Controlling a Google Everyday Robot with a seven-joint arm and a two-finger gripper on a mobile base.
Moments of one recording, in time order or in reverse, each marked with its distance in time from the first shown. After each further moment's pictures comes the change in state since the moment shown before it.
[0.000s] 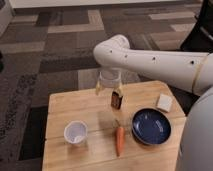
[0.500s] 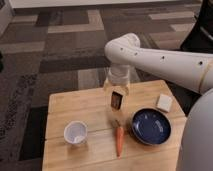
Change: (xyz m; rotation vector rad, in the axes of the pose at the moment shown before) arm -0.028 -0.040 0.005 -0.011 -0.005 0.127
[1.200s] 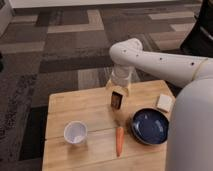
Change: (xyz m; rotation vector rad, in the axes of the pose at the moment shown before) arm -0.009 0.006 0.040 -0.008 0.054 0.109
